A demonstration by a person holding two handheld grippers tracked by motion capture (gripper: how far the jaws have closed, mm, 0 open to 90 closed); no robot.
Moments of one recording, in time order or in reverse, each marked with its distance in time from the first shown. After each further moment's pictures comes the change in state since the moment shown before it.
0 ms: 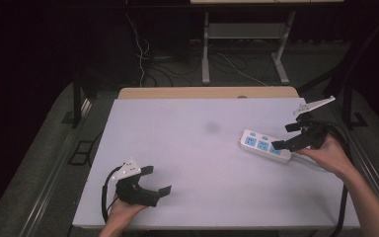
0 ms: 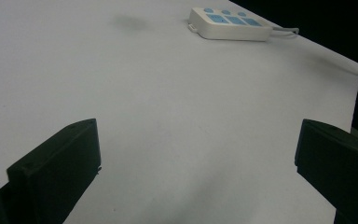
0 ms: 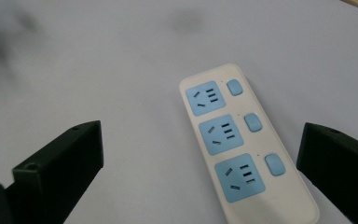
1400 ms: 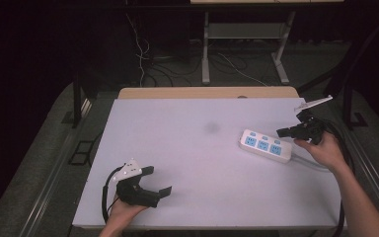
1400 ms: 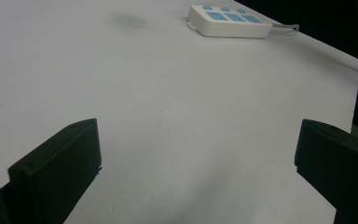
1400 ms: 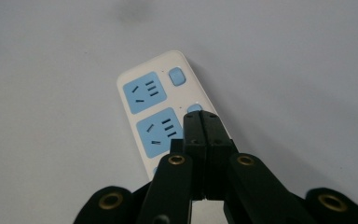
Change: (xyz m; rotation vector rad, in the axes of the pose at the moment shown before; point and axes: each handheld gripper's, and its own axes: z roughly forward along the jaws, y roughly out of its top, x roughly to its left) left arm -0.001 -0.001 0.001 0.005 0.000 0.006; right arm -0.045 -0.010 0.026 0.014 -0.056 0.083
